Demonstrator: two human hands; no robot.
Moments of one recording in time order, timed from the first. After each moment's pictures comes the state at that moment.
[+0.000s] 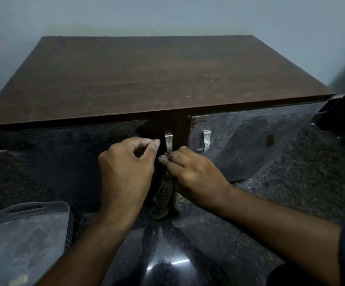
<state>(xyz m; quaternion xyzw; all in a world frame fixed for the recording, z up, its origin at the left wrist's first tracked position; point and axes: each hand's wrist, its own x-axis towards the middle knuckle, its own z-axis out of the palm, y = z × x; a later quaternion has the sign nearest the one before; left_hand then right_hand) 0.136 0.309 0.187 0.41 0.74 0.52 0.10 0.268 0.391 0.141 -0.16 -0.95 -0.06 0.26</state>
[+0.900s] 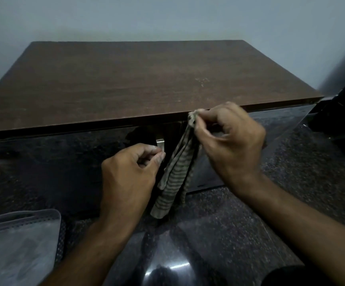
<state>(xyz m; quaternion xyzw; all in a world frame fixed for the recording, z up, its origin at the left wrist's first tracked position) 0.146 0.314 0.179 0.45 0.70 0.53 0.14 0.293 0.413 0.204 -0.34 -0.77 -0.01 0.55</state>
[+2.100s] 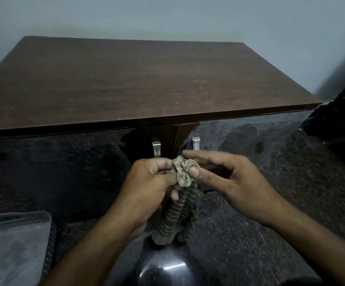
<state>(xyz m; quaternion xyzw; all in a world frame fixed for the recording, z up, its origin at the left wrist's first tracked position) 0.164 0.322 0.181 0.36 0.60 0.49 0.51 0.338 0.385 0.201 -0.35 -0.76 0.48 0.24</state>
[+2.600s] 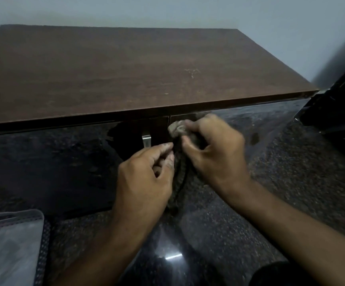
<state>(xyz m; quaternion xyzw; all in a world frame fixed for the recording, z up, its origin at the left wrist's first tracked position) 0.182 0.323 0.173 0.48 0.69 0.51 0.18 0.305 0.412 0.181 -0.35 -0.82 0.04 0.45</state>
